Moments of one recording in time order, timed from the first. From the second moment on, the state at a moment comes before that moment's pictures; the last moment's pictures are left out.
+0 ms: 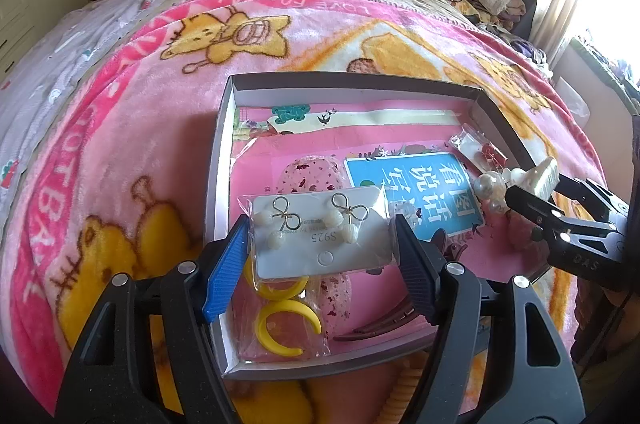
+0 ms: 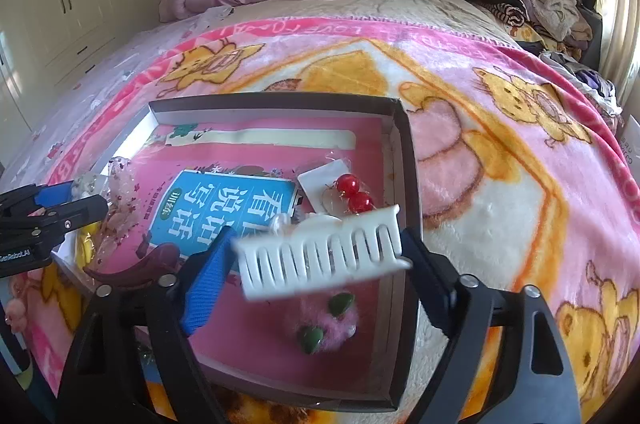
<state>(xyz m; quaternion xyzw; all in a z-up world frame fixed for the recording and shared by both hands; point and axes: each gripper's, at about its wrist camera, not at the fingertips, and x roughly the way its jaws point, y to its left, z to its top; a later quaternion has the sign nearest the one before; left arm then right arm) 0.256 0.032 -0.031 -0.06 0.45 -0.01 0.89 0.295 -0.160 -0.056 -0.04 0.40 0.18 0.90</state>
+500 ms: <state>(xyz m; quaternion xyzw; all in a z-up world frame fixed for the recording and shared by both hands) 0.253 0.029 -0.023 -0.06 0.44 -0.01 0.90 0.271 -0.175 -0.041 -0.02 0.39 0.18 0.90</state>
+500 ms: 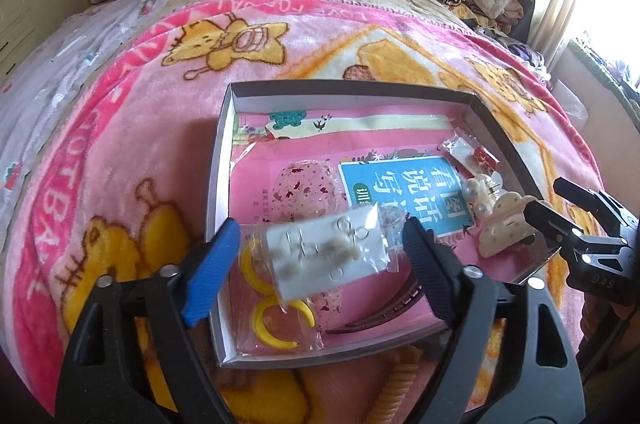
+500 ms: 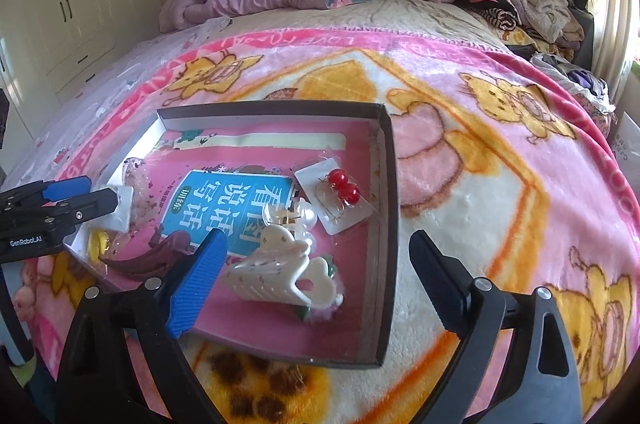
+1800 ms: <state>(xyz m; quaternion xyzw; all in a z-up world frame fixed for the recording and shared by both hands) 0.173 0.023 0.027 -0.04 0.38 -0.01 0.93 0.195 -0.176 0.005 -0.03 0.34 0.19 0.92</state>
